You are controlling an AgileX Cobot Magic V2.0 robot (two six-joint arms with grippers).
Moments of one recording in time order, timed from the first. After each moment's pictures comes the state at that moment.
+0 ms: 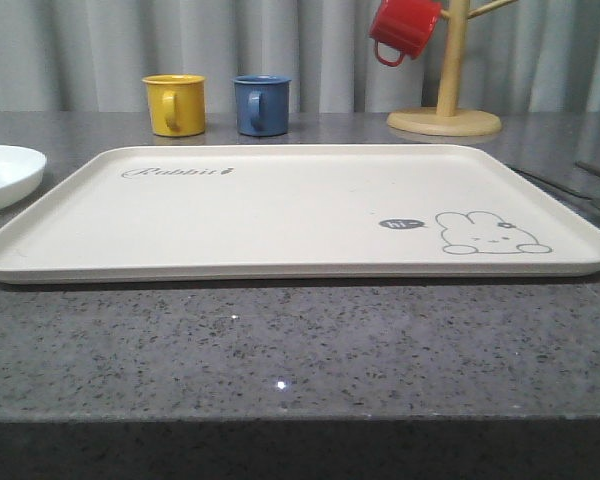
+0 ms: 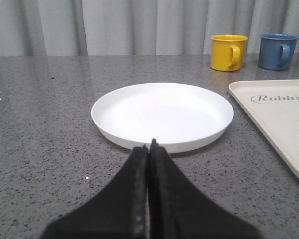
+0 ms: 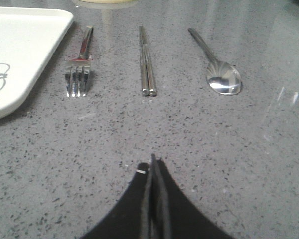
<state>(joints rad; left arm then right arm) 0.03 0.00 0.00 -0.07 0.13 0.13 -0.03 -0.01 0.03 -0.08 0.30 0.12</state>
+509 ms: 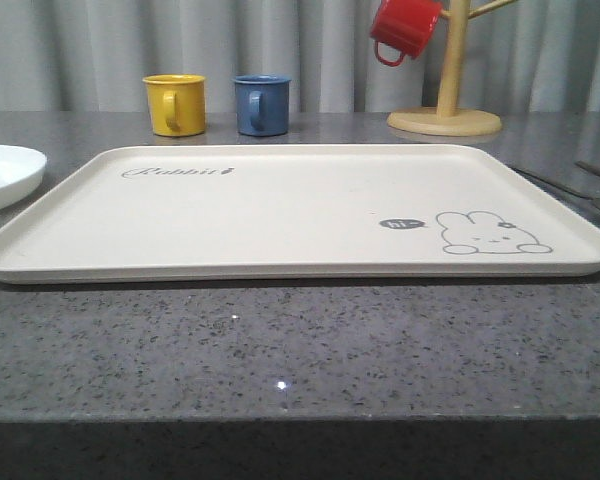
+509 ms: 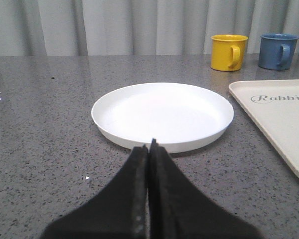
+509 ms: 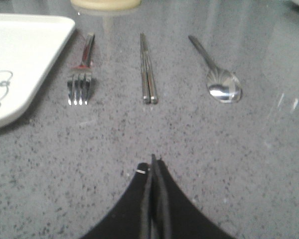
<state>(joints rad) 0.03 0.00 0.00 -0.07 0.13 0.13 -0.03 -0.01 0.03 -0.08 0.27 0.12</state>
